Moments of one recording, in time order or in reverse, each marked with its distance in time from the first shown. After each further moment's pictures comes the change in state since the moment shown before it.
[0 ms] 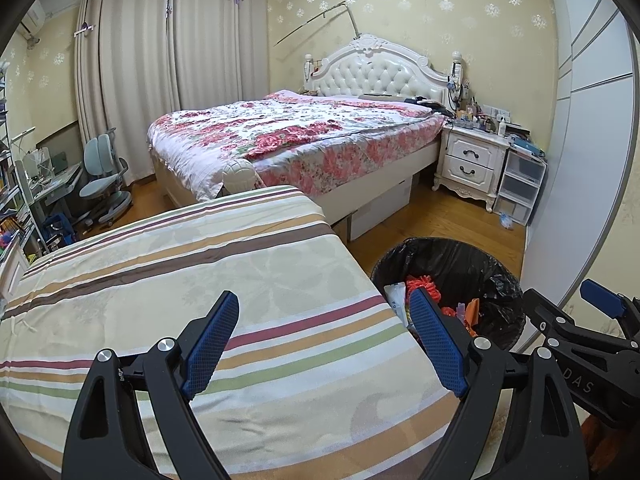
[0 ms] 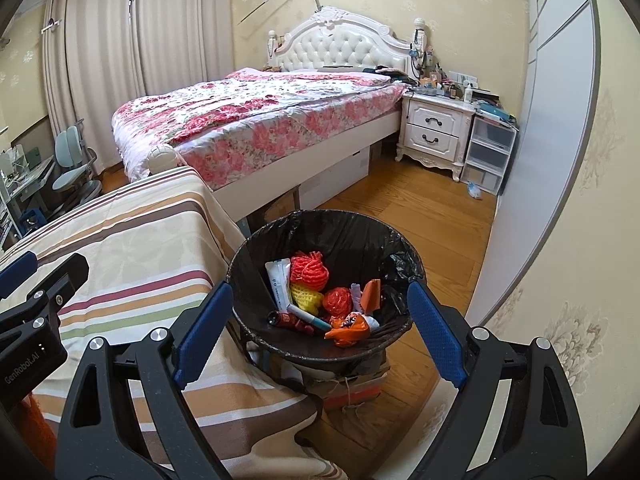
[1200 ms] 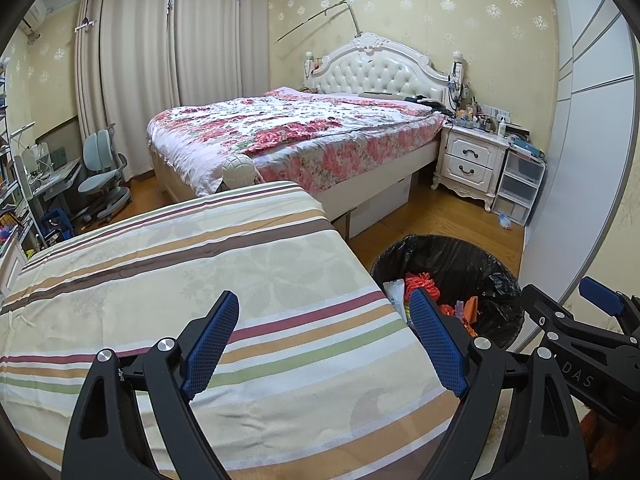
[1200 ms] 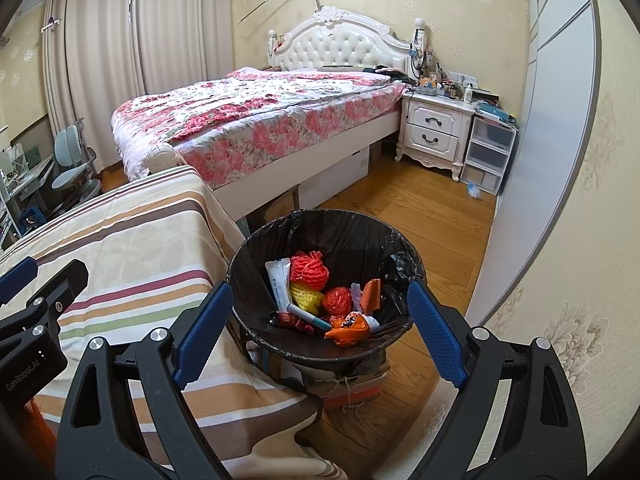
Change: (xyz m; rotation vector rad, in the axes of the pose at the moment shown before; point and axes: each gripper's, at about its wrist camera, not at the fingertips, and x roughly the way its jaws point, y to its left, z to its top) left arm -0.003 0.002 -0.002 -0.003 0.002 -0.003; right arm 0.000 0.001 0.000 -0.001 -0.002 -0.001
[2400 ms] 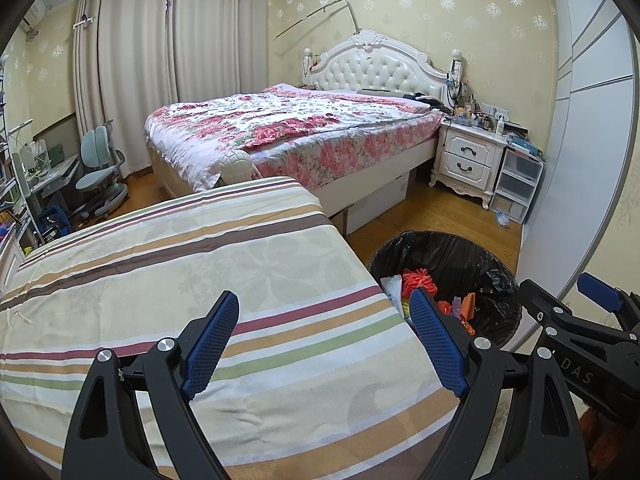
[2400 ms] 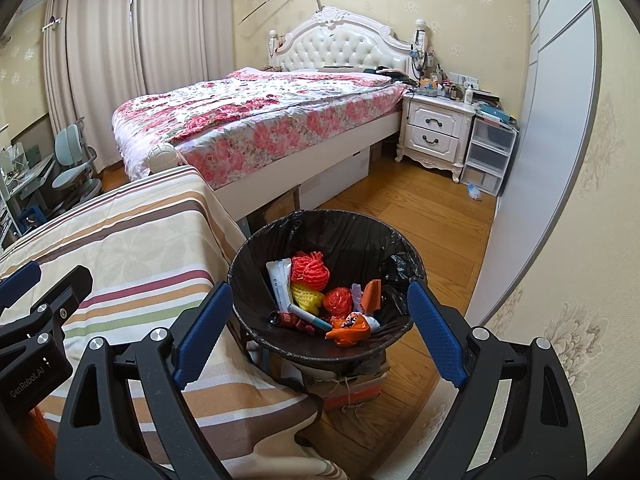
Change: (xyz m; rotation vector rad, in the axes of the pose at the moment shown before) left arm -0.005 -0.003 -0.006 -0.002 0.006 -0.008; right arm 0.000 0.001 0.000 -0.002 0.000 -0.001
